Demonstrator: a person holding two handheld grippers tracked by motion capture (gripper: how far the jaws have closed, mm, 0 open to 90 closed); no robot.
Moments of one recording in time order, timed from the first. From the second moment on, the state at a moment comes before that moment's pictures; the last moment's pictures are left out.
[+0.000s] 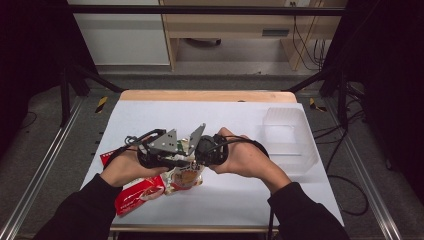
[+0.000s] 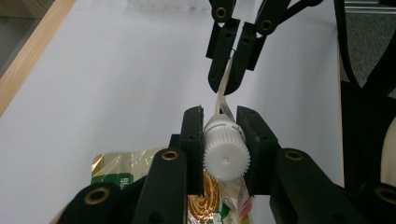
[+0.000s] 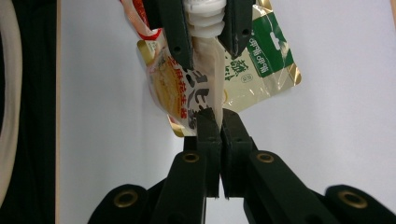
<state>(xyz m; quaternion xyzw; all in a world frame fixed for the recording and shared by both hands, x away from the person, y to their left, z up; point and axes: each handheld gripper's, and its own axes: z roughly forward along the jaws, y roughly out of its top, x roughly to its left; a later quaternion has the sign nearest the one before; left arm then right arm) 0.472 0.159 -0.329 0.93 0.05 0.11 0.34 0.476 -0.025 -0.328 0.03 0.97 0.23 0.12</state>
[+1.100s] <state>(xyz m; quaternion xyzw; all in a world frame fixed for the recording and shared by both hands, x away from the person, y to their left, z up) 0.472 0.166 -0.332 0.91 0.08 0.13 0.39 0.478 -0.028 -0.314 0.05 0.97 0.21 0.11</state>
